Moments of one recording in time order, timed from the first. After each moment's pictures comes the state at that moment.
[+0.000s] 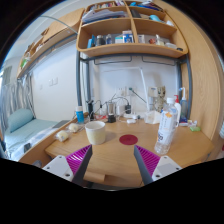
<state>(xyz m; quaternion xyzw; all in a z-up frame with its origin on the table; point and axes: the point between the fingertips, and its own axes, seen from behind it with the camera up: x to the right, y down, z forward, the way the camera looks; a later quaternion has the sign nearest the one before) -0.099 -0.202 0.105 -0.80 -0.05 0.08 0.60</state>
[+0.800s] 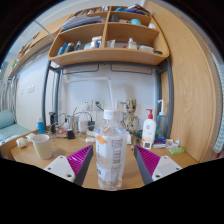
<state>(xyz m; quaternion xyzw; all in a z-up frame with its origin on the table) 0.086 -0.075 0.116 -0.74 -0.01 0.00 0.67</state>
